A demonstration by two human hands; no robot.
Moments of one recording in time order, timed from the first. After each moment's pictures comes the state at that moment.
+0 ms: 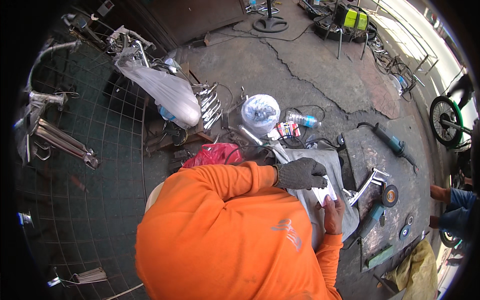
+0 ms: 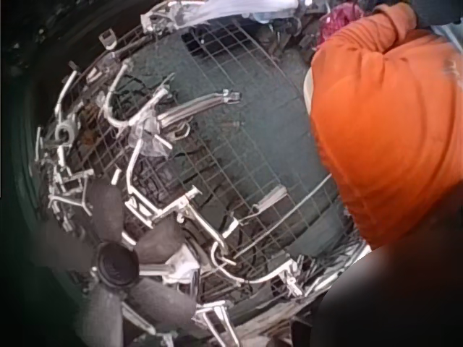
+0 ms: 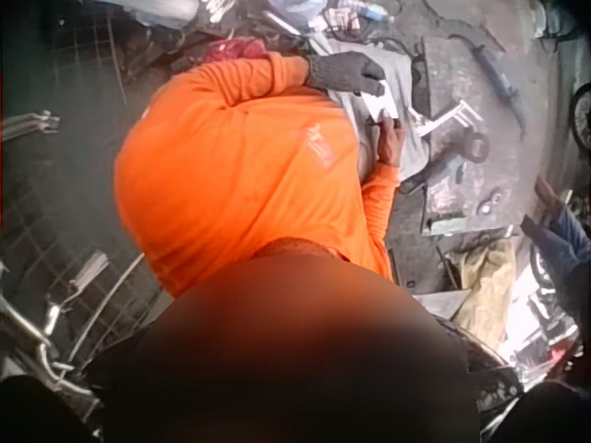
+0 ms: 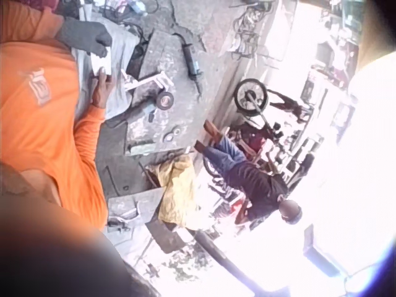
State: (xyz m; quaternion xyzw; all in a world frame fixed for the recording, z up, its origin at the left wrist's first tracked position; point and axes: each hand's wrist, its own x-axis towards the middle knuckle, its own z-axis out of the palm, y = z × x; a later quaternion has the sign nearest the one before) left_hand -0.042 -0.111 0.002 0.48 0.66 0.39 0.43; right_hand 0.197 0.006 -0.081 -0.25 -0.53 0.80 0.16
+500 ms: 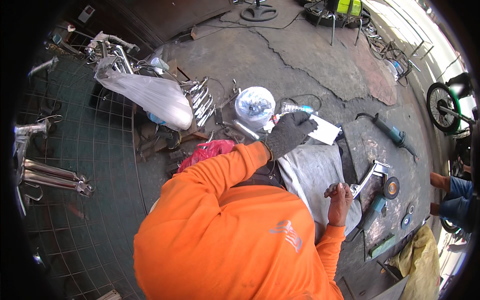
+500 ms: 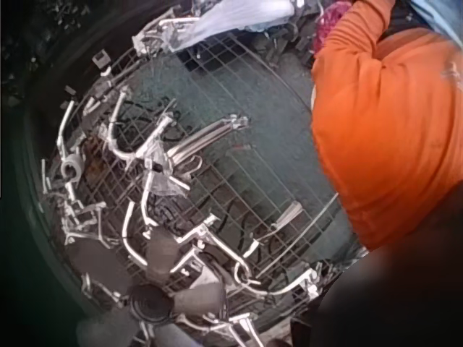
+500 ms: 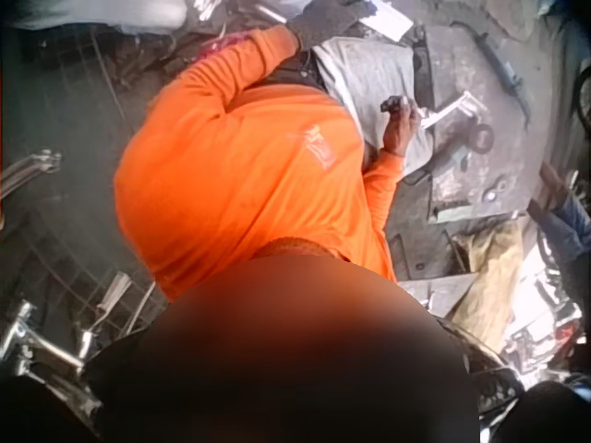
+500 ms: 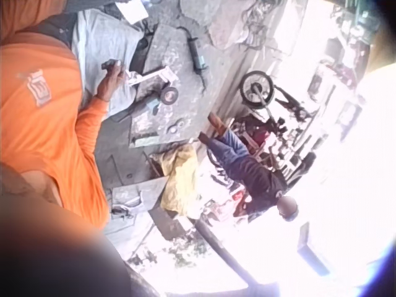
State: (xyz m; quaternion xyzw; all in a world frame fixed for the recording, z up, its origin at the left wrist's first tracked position) left_hand -0.126 -0.101 0.007 0.20 0.66 0.60 0.40; right_hand 0.163 0.006 -0.065 -0.28 -0.46 0.80 0.26
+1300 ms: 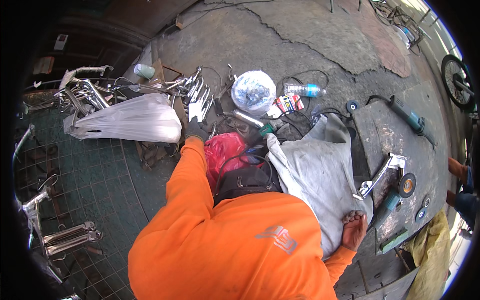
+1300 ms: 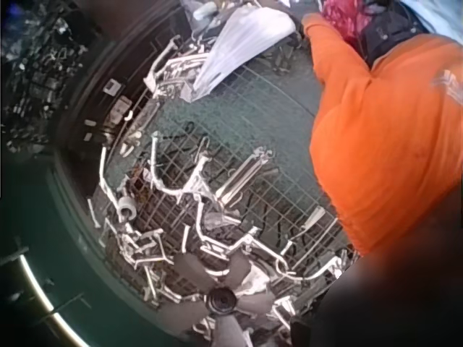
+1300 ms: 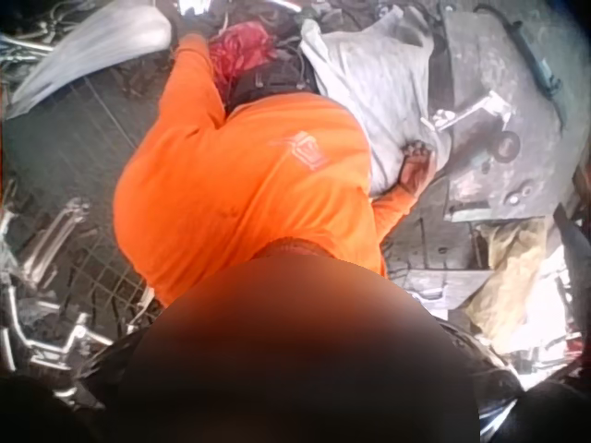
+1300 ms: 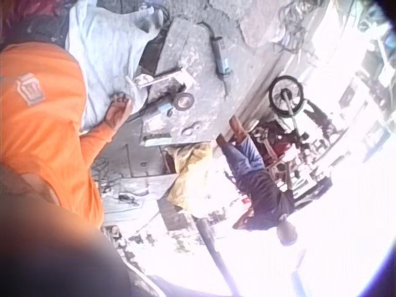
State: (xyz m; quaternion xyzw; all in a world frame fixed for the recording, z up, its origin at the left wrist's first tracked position) left_hand -0.325 -0.398 -0.210 0.08 0.99 0.13 0.08; right_hand 0.282 0.020 -0.096 -0.38 -0.24 0.85 0.28
